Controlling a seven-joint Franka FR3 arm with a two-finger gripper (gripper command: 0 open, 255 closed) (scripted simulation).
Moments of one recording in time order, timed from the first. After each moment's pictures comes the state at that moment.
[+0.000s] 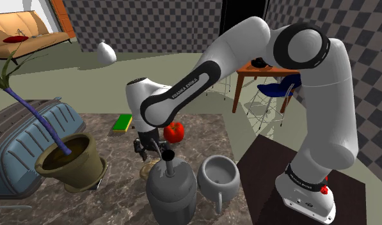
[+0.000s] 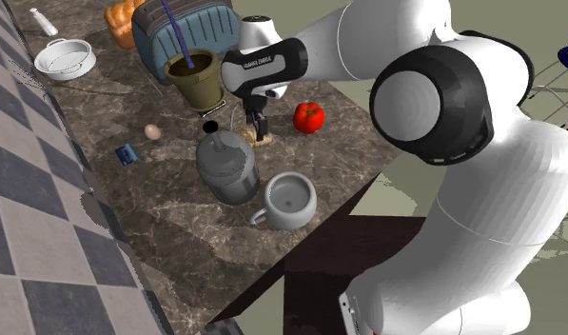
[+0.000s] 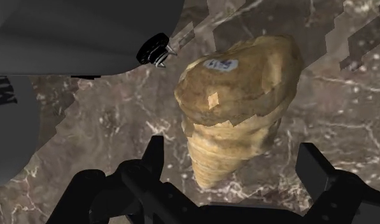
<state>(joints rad) 0.05 0.50 0.58 -1.83 -0.08 2.13 1.75</state>
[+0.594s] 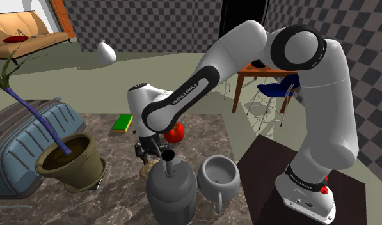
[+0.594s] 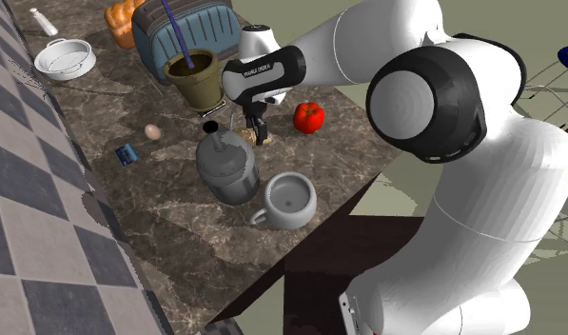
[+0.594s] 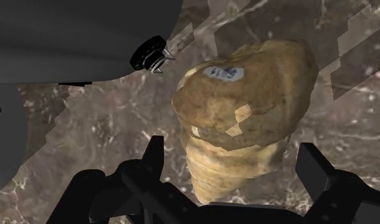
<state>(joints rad) 0.06 0.53 0.57 -1.86 -0.09 2.18 1.75</state>
